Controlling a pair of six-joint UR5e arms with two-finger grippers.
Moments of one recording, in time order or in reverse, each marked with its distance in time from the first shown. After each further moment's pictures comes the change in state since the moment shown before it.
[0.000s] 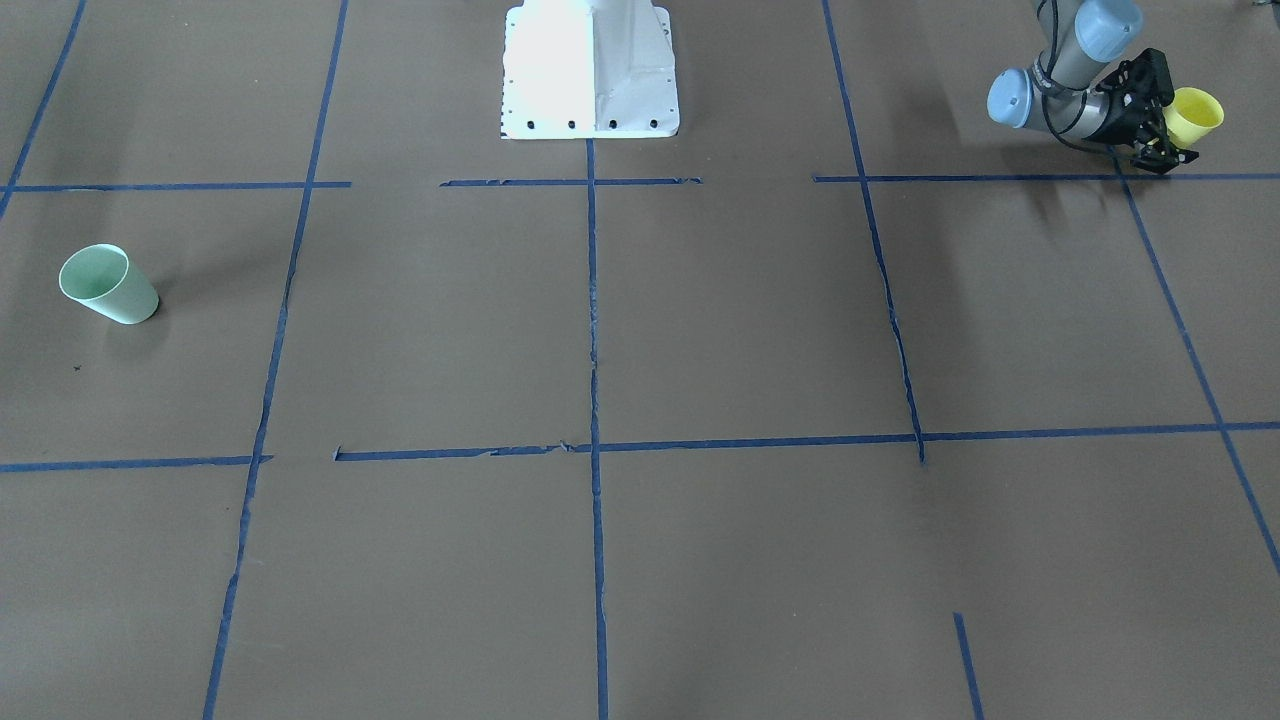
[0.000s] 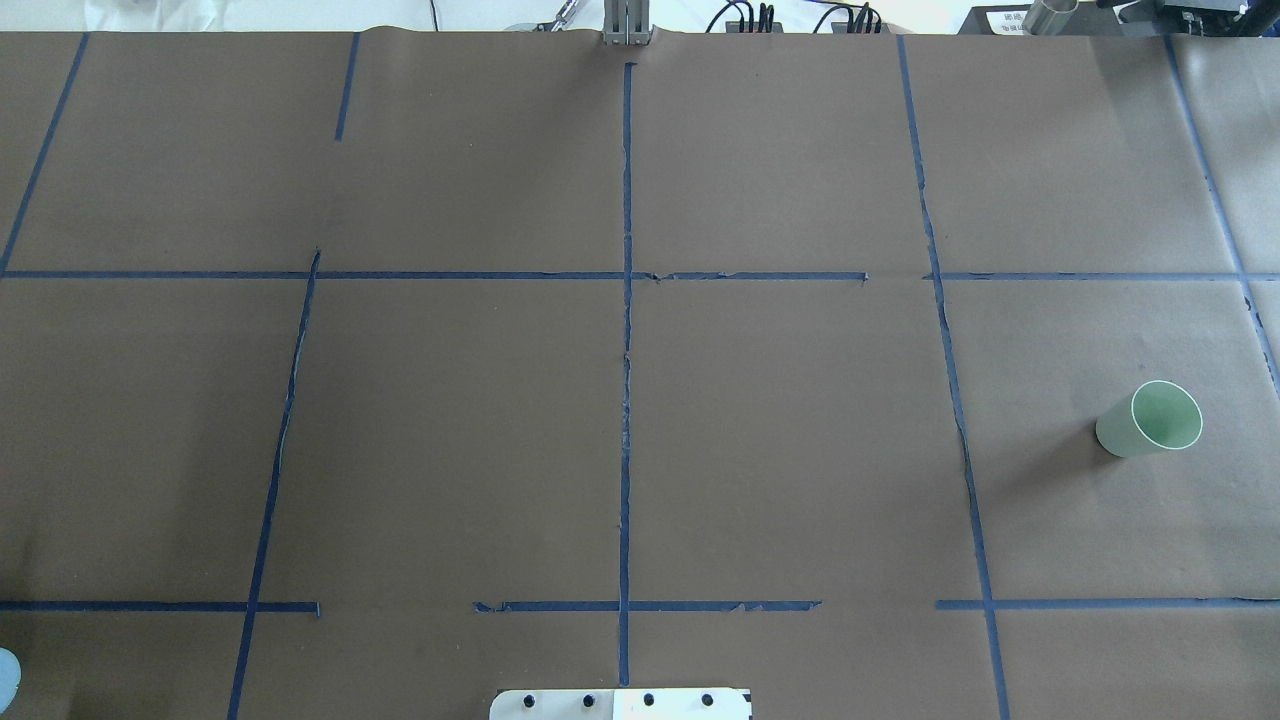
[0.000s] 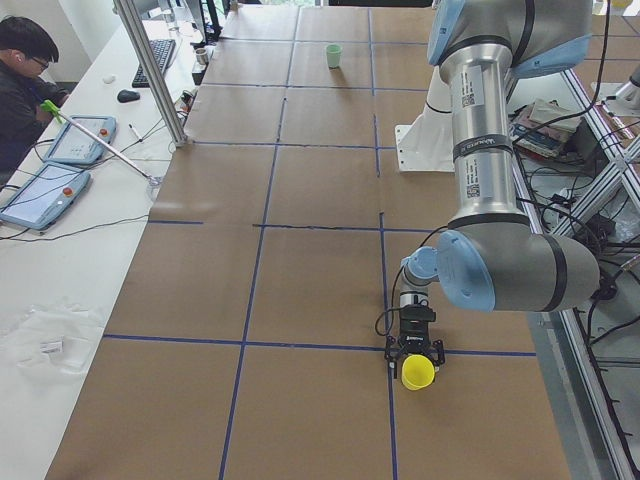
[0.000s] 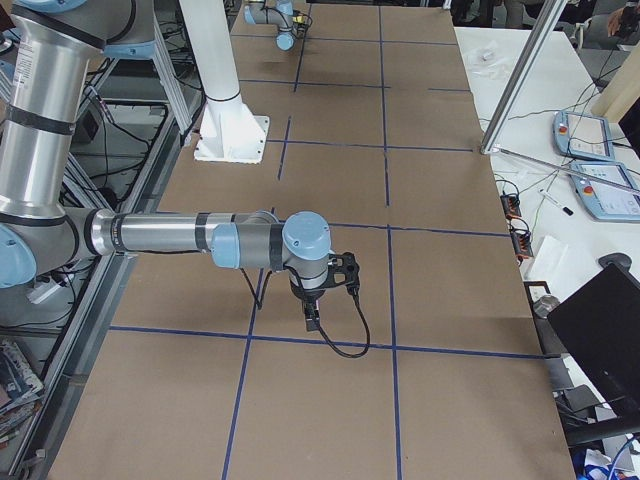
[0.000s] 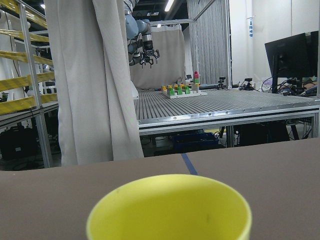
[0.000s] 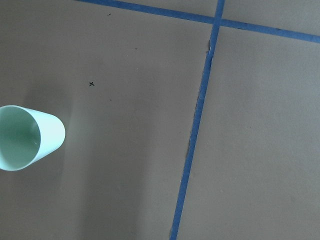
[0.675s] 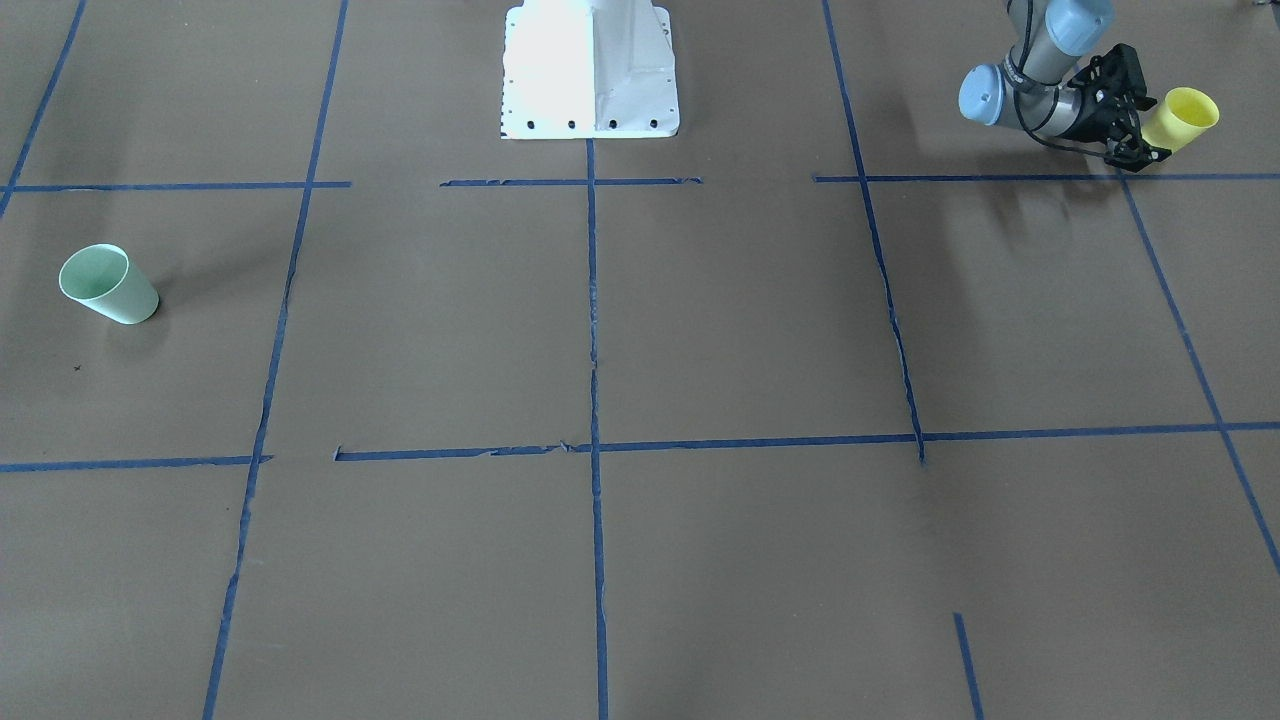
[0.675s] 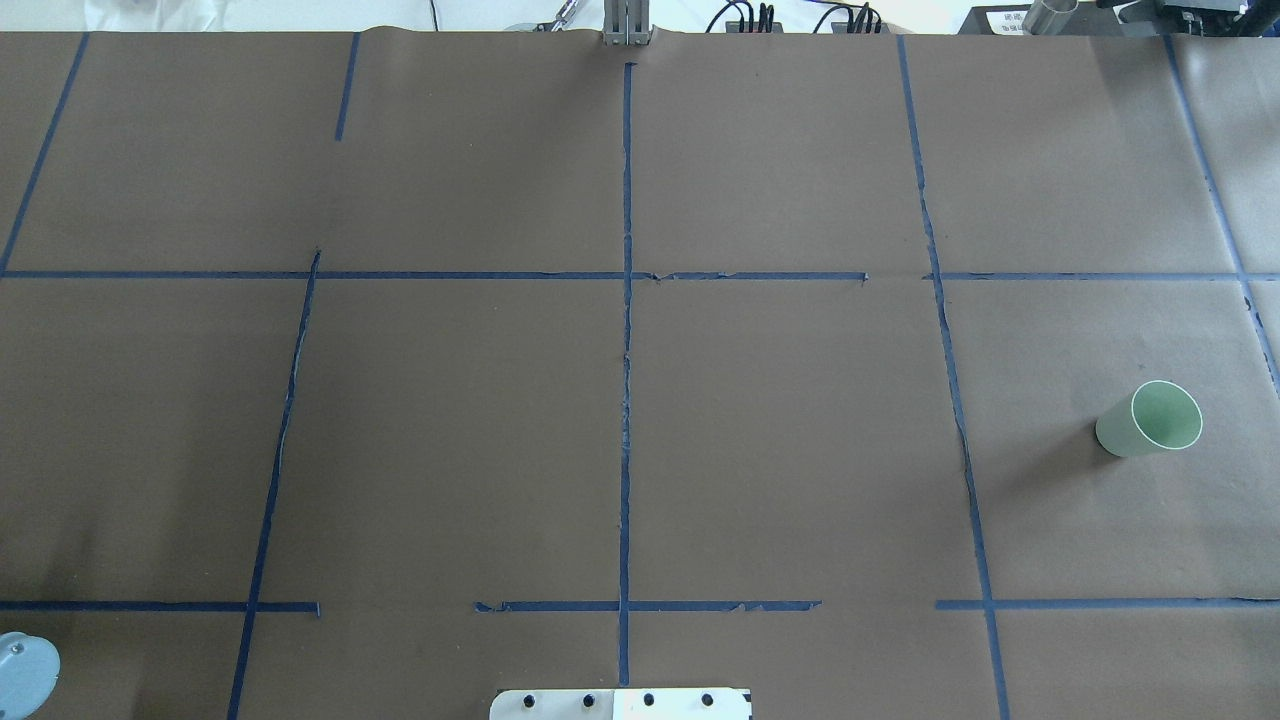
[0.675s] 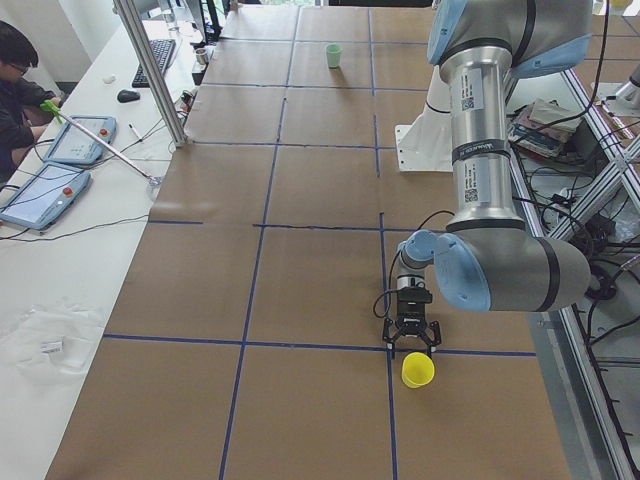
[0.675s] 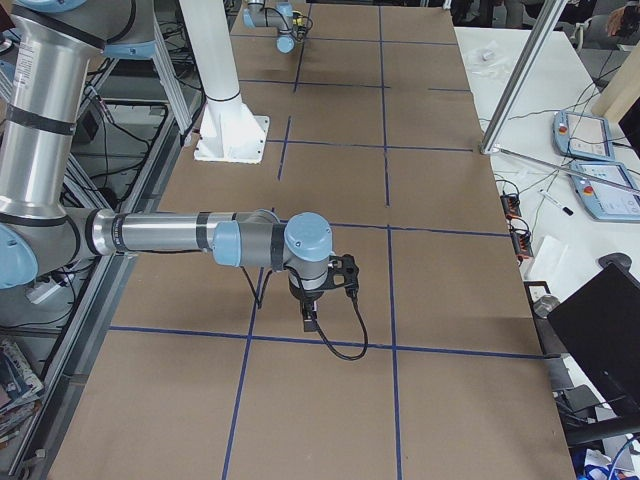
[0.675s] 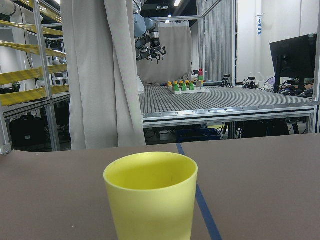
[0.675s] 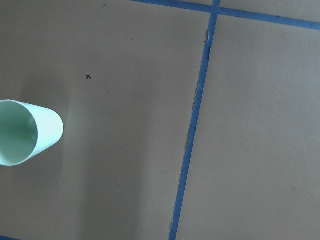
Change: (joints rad) left arm -0.026 -0.023 -0.097 0.097 -0.002 0.001; right arm 0.000 0.004 0.002 -0.035 -0.001 -0.008
